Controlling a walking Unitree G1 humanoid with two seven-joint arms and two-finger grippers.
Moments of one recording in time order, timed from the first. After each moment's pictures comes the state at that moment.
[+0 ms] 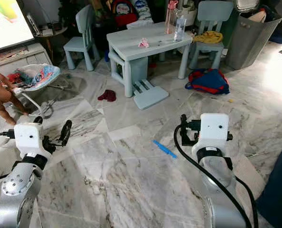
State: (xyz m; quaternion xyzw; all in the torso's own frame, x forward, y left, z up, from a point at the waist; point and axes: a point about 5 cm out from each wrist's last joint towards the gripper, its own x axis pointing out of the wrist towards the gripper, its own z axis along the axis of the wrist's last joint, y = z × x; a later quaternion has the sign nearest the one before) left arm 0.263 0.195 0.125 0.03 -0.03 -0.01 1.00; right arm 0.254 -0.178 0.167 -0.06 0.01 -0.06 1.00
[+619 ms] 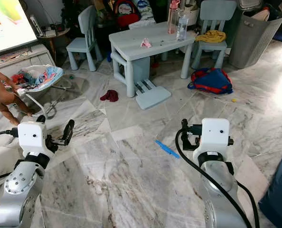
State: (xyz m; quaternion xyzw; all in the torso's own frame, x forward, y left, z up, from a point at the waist) left arm 0.264 0.191 0.126 0.04 -0.03 -0.01 1.00; right arm 0.248 -0.181 0.159 -0.05 0.02 -0.06 1.00
